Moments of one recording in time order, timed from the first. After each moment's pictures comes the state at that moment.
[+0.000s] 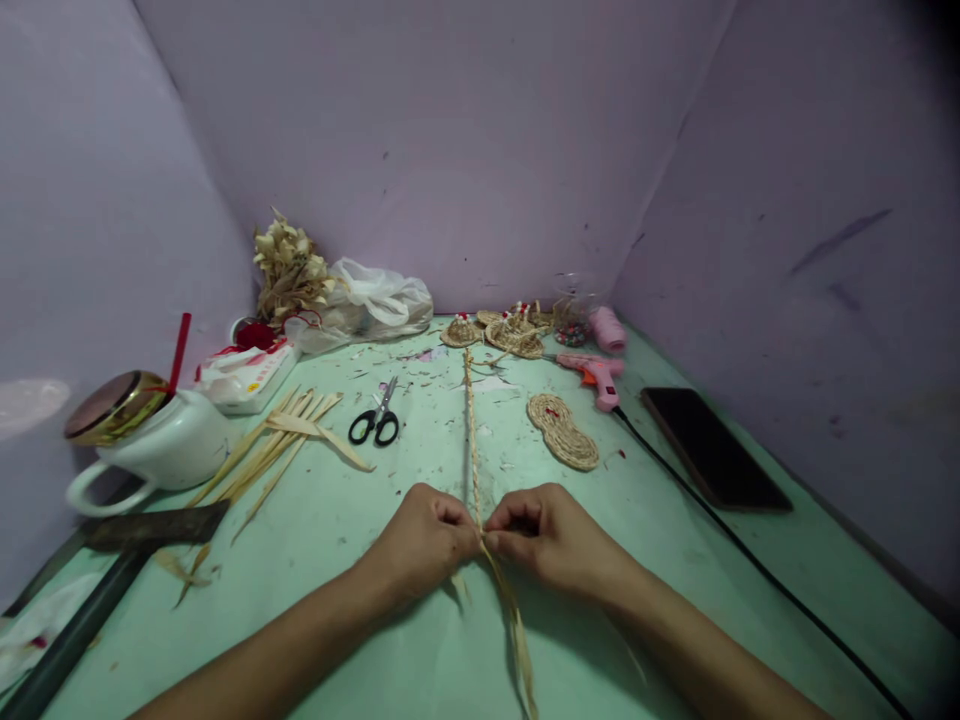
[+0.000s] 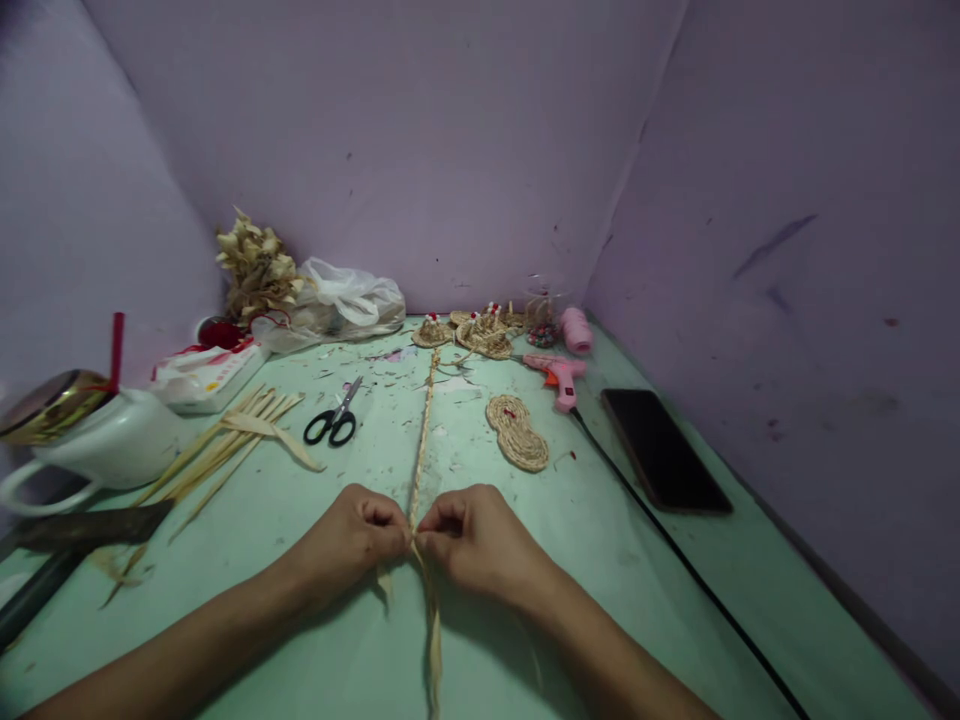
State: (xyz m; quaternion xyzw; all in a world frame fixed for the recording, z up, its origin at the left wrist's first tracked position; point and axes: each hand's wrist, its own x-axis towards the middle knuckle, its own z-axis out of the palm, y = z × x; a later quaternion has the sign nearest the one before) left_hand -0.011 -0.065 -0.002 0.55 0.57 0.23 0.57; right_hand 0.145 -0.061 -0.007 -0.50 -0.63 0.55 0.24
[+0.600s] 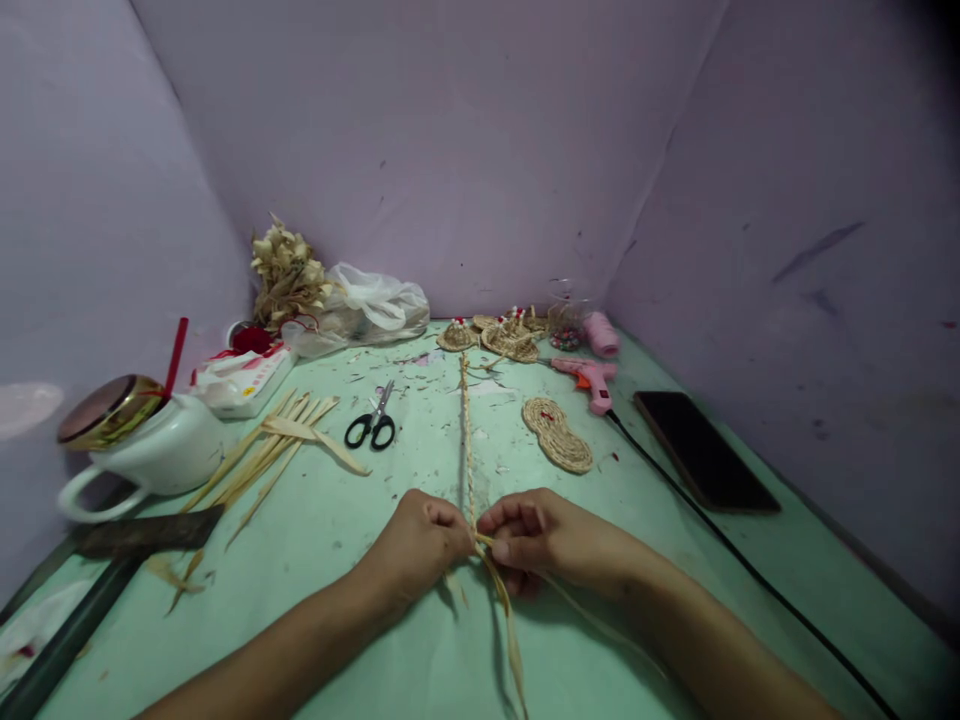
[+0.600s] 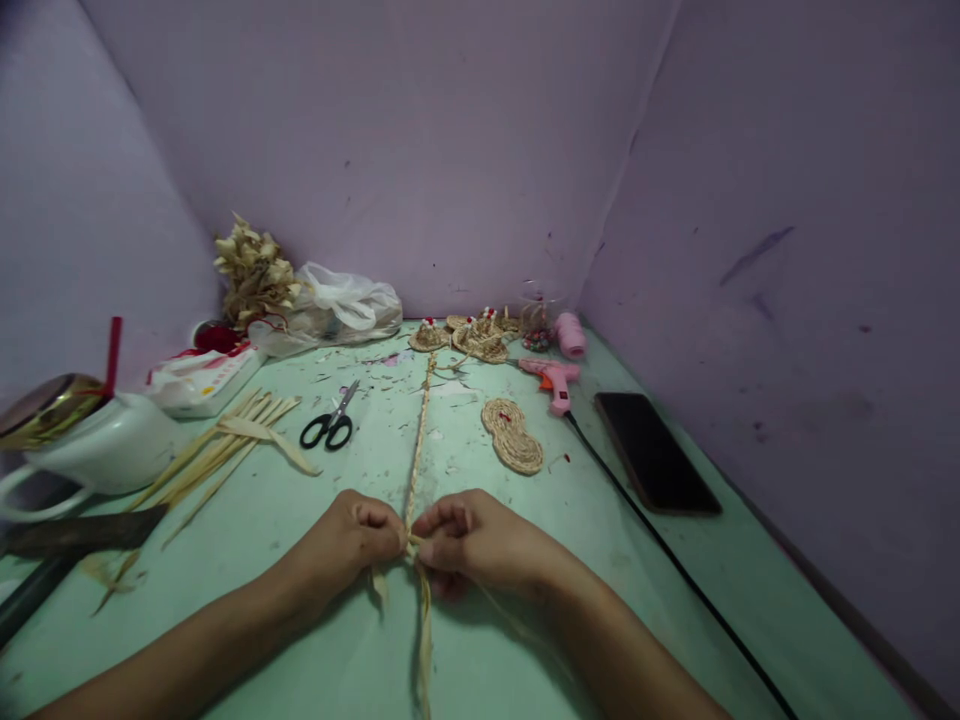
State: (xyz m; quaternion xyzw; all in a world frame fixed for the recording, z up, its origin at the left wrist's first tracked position) left_hand -0.007 -0.067 0.004 0.50 0.59 0.25 0.59; right_hand 0.157 -0.057 0.001 -0.43 -0.50 0.73 0.18
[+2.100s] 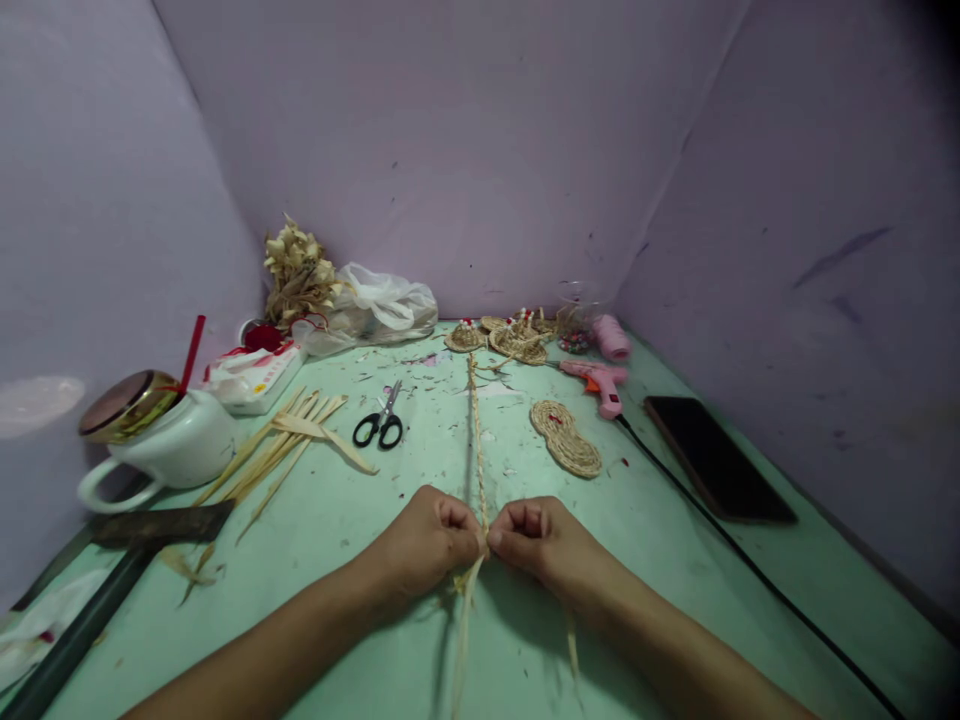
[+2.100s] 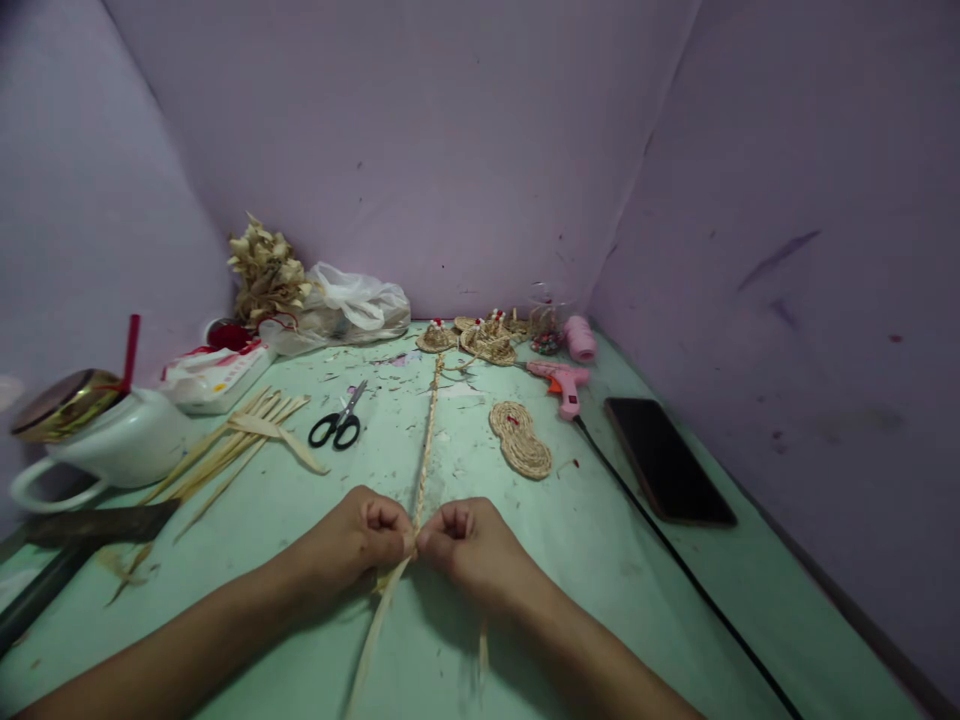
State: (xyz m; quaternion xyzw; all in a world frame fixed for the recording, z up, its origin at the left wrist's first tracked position) left_hand -0.015 -0.064 0.004 0.52 0.53 0.22 0.64; right_hand 0.135 -0.067 -0.005 -0.50 -0.47 0.67 0.26
